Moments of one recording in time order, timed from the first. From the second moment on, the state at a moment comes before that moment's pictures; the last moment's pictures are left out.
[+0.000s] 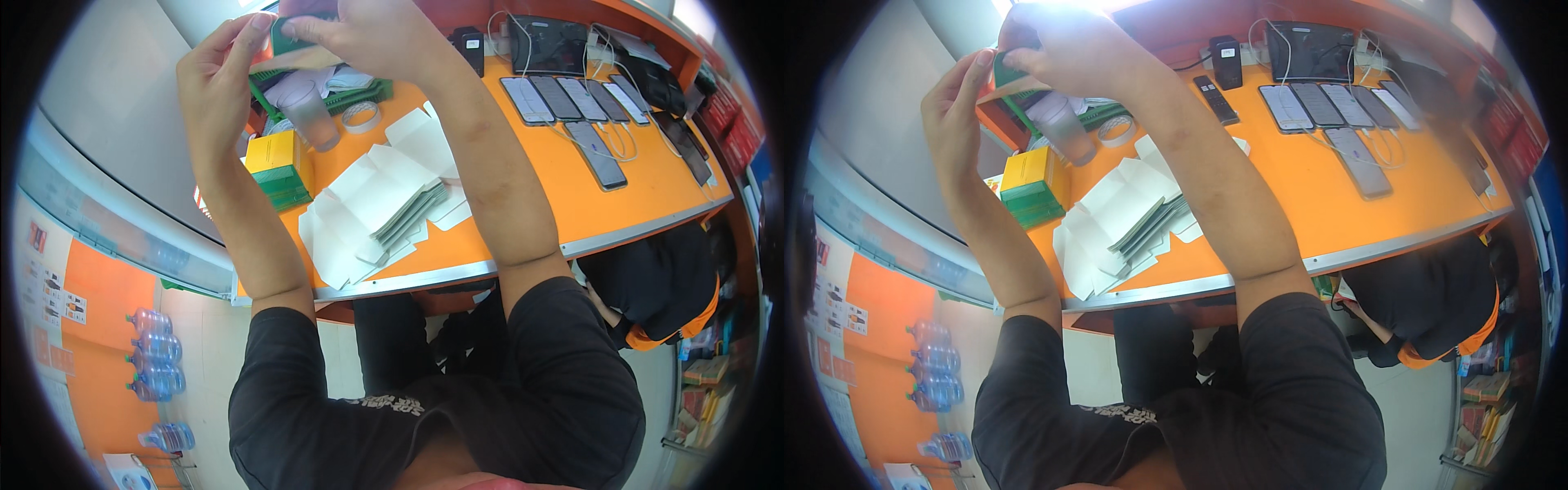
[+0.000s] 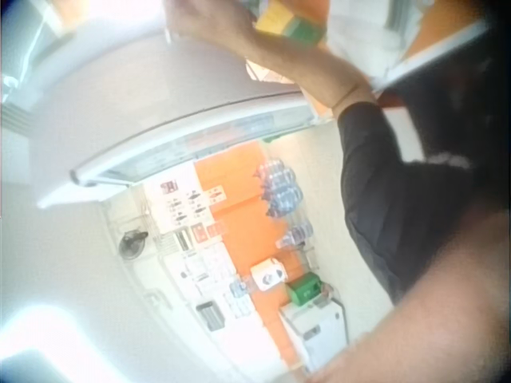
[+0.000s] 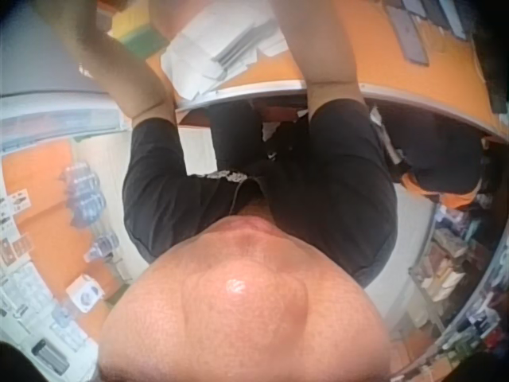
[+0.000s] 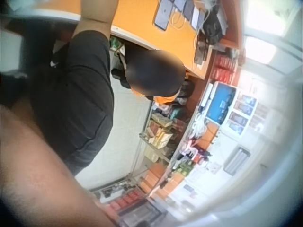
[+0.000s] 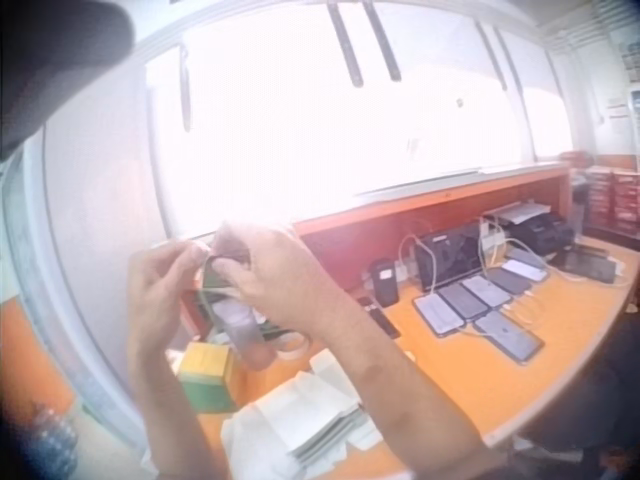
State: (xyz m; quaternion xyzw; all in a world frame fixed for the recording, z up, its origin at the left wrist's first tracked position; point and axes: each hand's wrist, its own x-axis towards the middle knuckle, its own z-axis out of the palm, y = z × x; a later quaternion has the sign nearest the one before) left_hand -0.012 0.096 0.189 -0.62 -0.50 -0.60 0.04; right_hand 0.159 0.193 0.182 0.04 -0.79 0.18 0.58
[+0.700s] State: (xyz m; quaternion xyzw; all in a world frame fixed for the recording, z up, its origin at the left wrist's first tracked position) left_hand -0.012 0.145 0.180 -0.53 -0.45 -0.71 0.04; right_hand 0.117 0.244 0.169 0.04 -0.72 0.35 0.60
